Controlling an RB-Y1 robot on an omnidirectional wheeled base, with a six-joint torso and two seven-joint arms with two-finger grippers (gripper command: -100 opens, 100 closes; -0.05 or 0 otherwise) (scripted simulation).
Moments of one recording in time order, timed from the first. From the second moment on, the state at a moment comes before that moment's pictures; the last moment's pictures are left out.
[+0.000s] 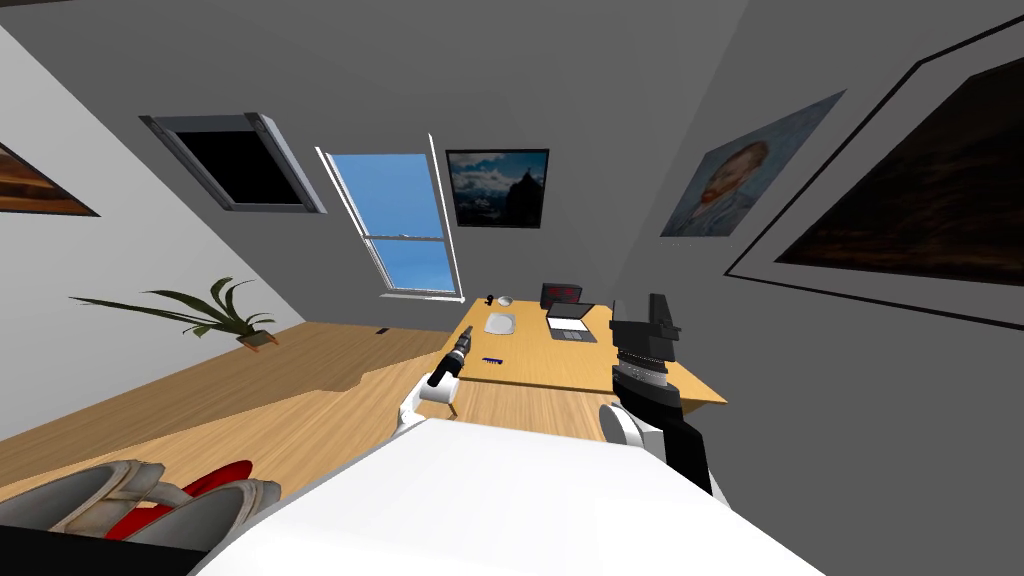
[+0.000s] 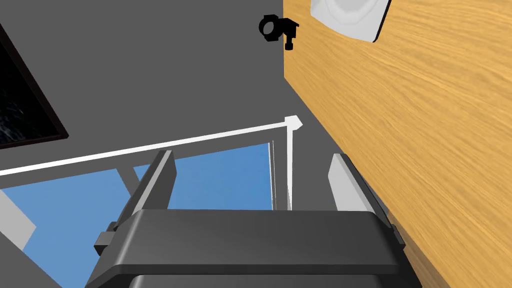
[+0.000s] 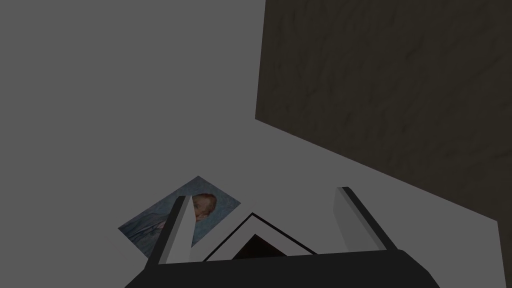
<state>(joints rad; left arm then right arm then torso) 0.11 0.17 -0.03 -1.53 0.03 0.02 0.02 0.45 0.00 0.04 -2.36 -0.09 -0.53 0.08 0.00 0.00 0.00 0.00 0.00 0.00</state>
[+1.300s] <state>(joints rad) -0.08 0.12 -0.07 -1.24 0.03 0.28 0.08 0.45 0.00 0.04 -2.36 -0.09 -0.53 0.08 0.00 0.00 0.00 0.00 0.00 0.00</state>
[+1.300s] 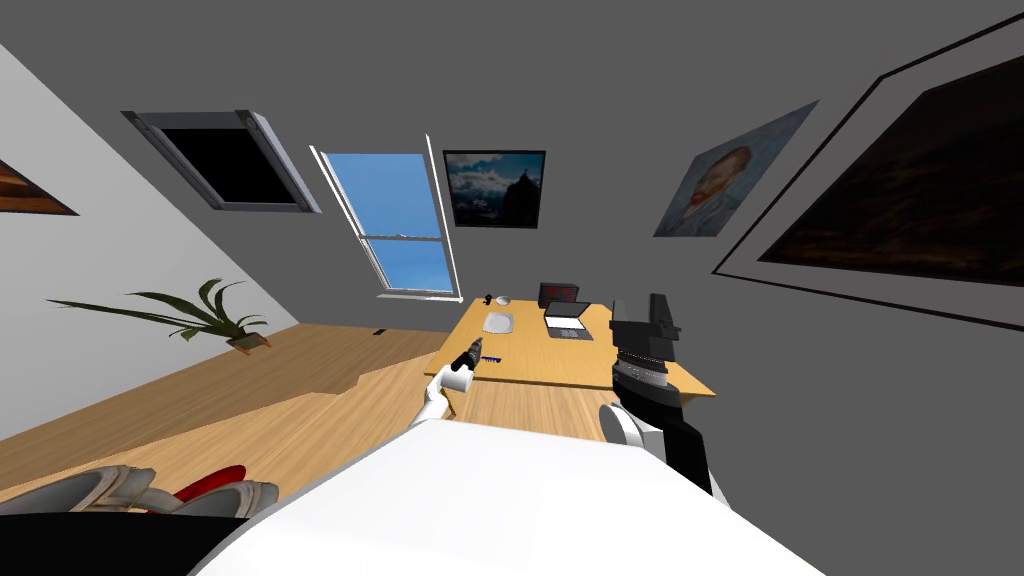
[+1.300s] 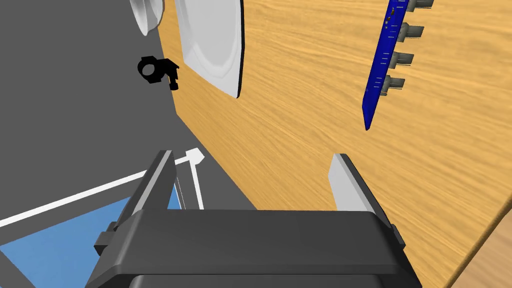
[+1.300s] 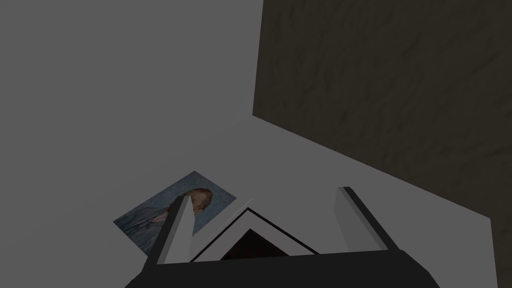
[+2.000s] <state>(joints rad) -0.17 0.08 -0.09 -1.08 0.04 0.41 0.10 0.45 0.00 0.04 -2.36 -0.09 -0.53 0.08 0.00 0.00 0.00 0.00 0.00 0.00</state>
